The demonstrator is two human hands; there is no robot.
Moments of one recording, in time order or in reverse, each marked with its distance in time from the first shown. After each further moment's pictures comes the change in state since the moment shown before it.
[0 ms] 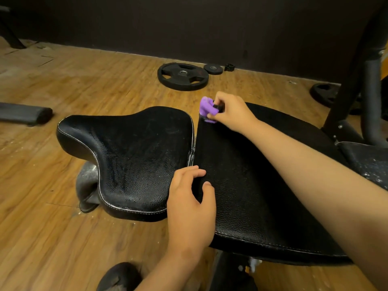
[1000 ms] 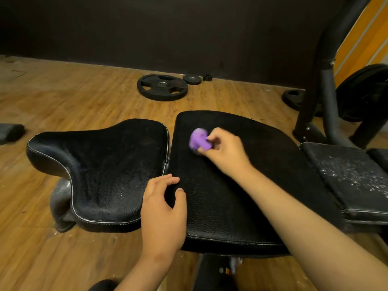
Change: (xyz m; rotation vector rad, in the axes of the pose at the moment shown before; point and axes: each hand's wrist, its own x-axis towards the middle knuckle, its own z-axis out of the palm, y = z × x) left_hand 0.000 0.004 -0.002 0.031 -0.003 -0.014; right_hand -0.101 -0.003 -0.003 0.164 0.227 0.149
